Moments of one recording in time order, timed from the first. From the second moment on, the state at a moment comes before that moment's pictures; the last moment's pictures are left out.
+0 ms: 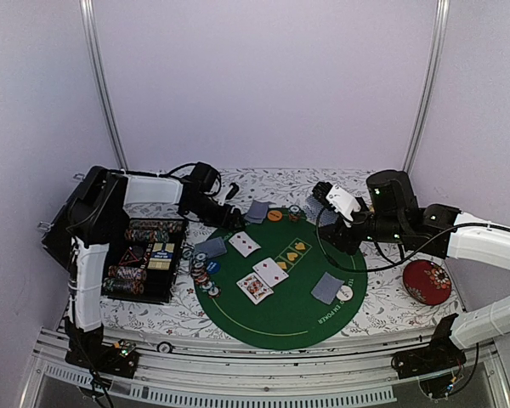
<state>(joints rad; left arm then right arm) -0.50 2.22 1.58 -0.36 0.33 -0.12 0.82 1.19 0.91 -0.25 0.01 -0.27</state>
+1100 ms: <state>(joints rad) -0.50 2.22 1.51 -0.44 0.61 -0.07 0.82 1.19 0.91 -0.25 0.01 -0.27</state>
